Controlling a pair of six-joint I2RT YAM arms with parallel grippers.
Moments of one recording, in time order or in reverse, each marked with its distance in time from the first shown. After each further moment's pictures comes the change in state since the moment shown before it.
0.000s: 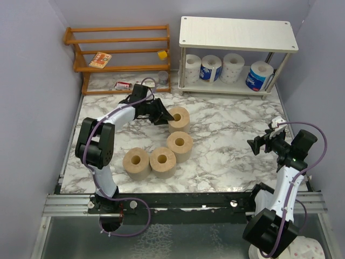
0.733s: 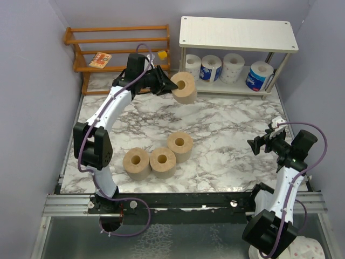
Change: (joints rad) left arm 0.000 -0.014 0.399 -0.146 -0.040 -0.017; right arm 0.000 -0.011 0.000 0.000 0.000 0.000
